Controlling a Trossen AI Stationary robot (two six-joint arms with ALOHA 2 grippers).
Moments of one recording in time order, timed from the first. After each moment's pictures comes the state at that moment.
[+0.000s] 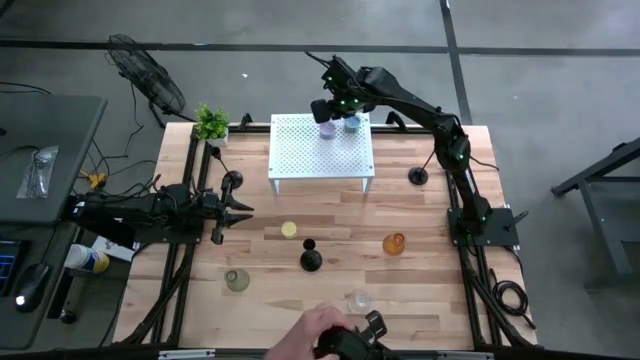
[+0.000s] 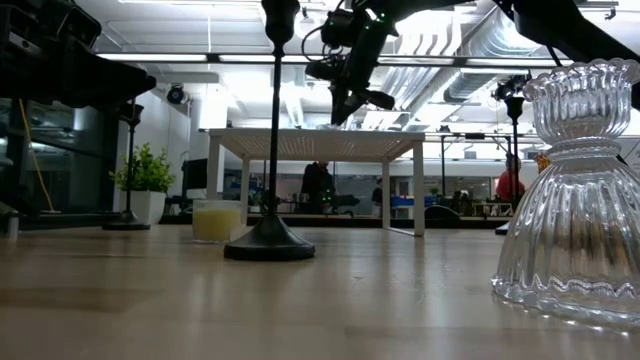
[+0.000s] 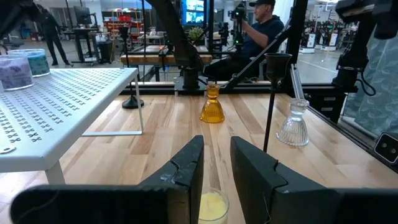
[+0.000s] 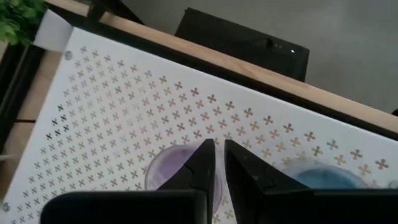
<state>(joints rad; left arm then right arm) -0.04 0.01 0.01 0.00 0.01 0.00 -0.57 2.18 2.35 -1.18 0.02 0.62</state>
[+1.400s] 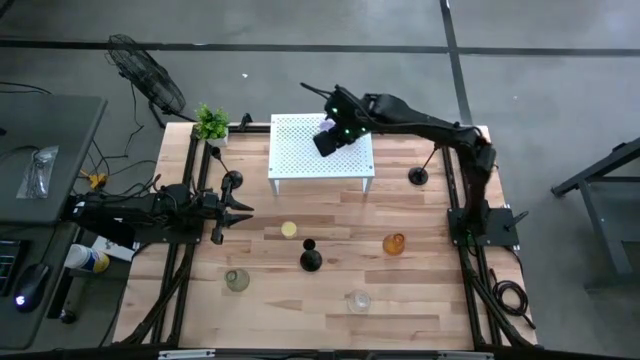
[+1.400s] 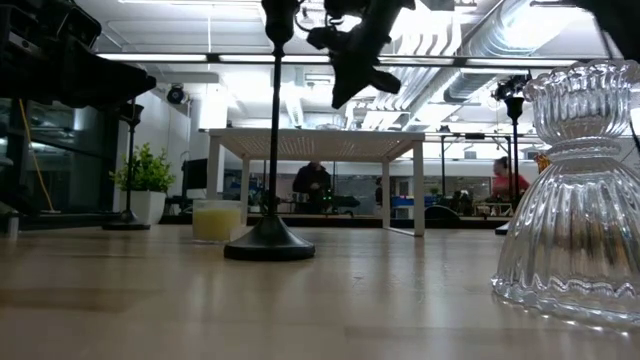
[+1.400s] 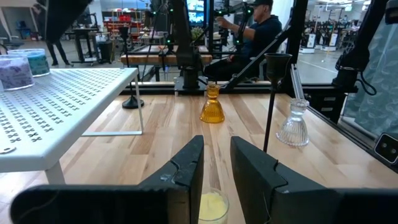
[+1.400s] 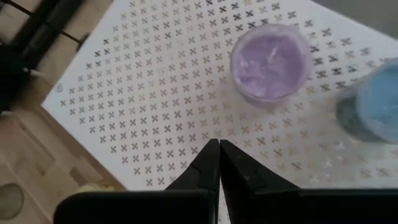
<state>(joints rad) -0.04 0.01 0.01 0.00 0.01 0.00 -0.40 1.91 1.93 -0.99 0.03 0.55</state>
